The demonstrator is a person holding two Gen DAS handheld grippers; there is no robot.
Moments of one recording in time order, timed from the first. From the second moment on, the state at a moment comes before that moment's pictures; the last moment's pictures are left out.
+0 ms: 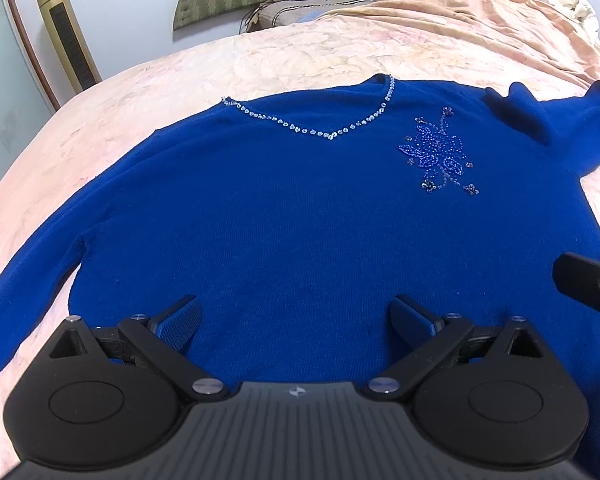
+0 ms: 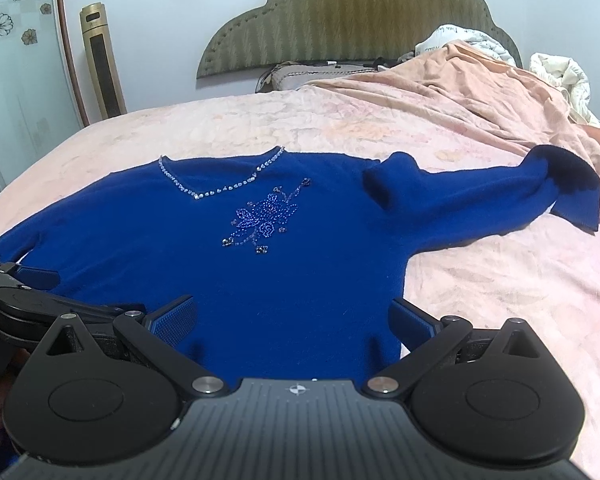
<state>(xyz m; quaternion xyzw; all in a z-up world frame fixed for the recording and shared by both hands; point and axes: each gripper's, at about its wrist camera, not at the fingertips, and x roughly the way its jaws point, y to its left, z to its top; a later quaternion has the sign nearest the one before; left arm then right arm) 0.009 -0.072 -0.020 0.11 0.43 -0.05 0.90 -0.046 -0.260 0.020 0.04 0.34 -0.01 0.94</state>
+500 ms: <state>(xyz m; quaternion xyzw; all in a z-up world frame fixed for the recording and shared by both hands) 0.010 -0.063 -0.018 0.10 0.41 -0.06 0.90 -0.022 -0.355 0.026 0.08 0.30 -0.15 0.94</state>
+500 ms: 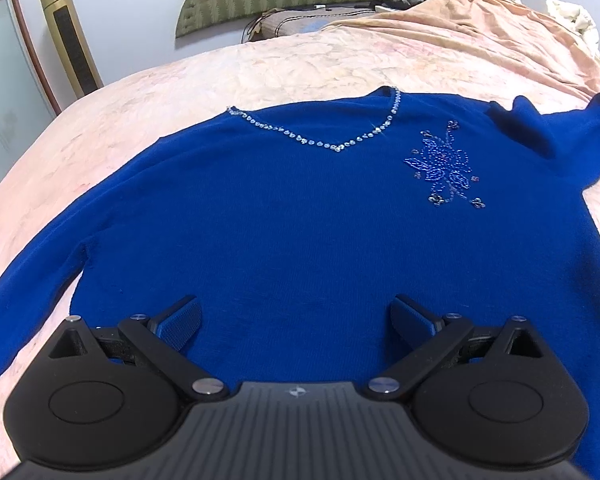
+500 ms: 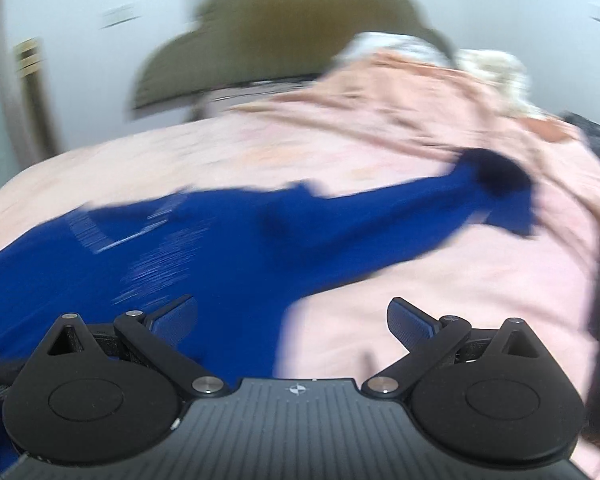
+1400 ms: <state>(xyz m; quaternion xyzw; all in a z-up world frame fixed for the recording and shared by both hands) 0.012 -0.065 -0.018 0.13 0.40 -0.09 0.91 -0.042 -0.560 0.093 0.31 0.23 -0.17 0.91</state>
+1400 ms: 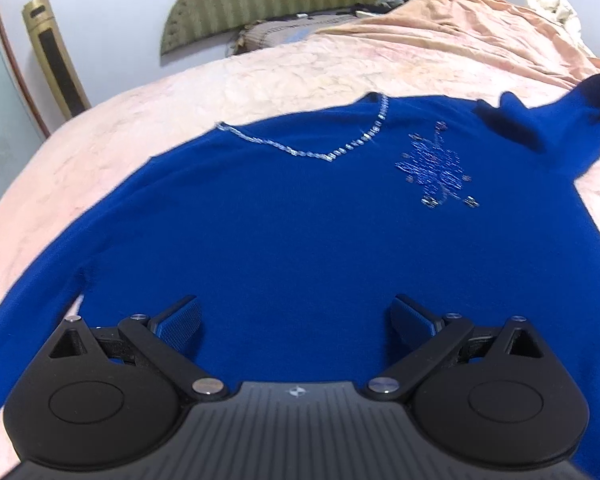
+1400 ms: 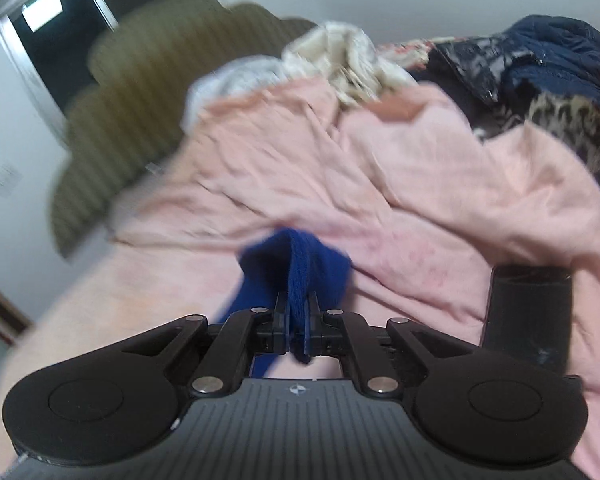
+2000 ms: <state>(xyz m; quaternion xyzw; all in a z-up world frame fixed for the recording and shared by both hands) 0.010 -0.067 -0.016 0.14 0.39 -0.08 0.91 0.021 -0.656 0.068 0.23 0.24 -0.45 0.83</state>
